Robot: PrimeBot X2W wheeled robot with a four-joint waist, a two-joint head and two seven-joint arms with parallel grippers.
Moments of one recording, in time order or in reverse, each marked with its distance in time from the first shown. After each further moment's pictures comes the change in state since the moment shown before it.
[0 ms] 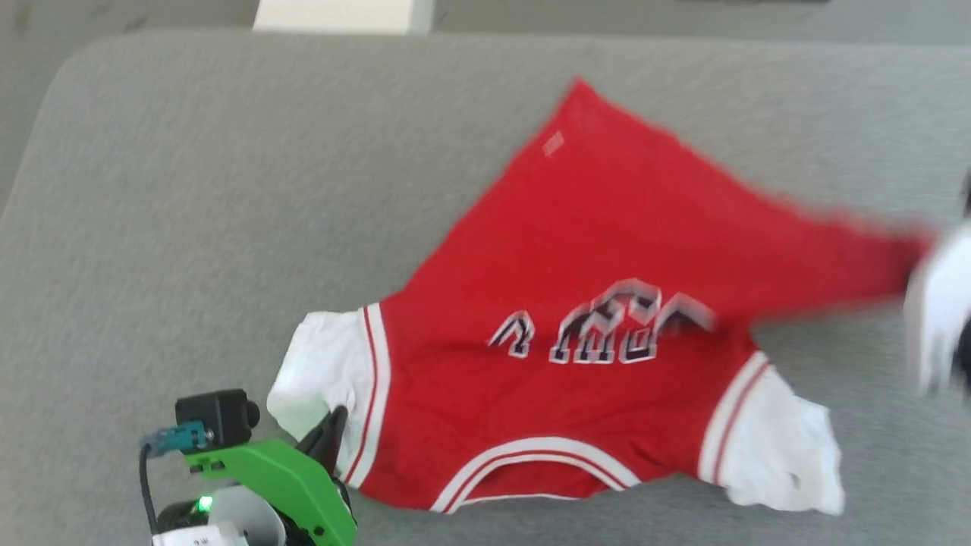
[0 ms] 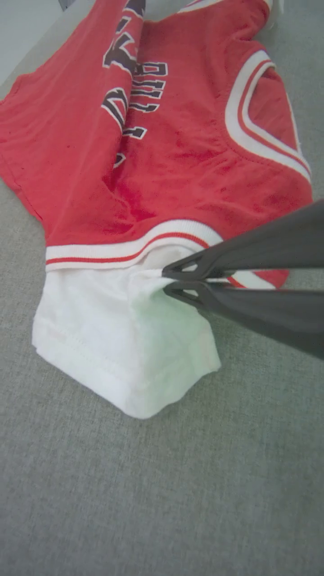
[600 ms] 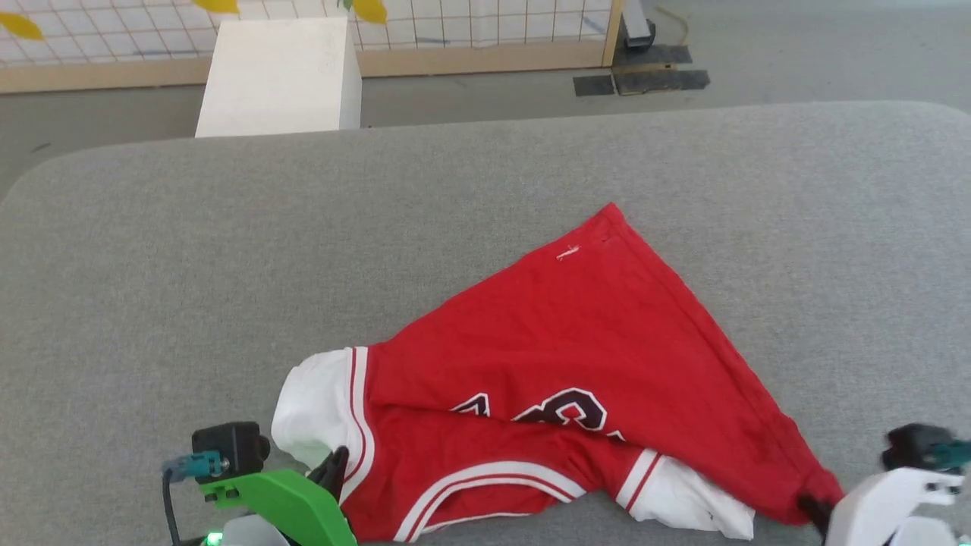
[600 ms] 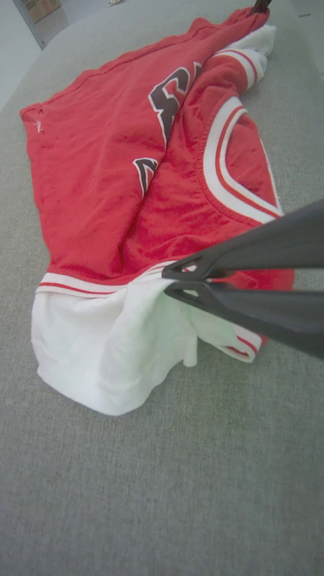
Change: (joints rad) left arm 0.039 -0.016 -0.020 0.069 0.015 0.017 -0.005; right arm 0.489 0.280 -0.085 0.028 0.100 0.000 -0.223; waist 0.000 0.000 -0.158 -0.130
